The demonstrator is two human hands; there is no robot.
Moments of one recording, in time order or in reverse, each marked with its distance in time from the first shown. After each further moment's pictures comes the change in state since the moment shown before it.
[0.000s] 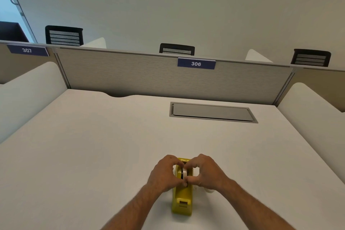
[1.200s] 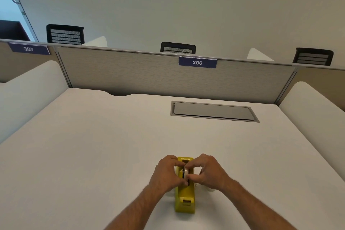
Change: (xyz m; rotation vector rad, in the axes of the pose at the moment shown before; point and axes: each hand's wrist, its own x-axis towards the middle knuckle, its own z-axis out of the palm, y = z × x) left_hand -0.004 0.004 0.002 -0.021 0.031 -0.022; right_hand -0.006 0.000 -0.001 0.116 0.044 -0.009
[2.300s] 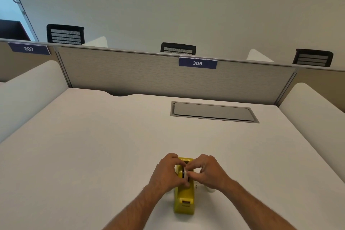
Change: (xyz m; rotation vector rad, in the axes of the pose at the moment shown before) left_hand 0.003 0.000 0.001 -0.001 -0.029 -0.011; right_hand 0.002 0.001 -0.001 0.033 0.034 -0.026
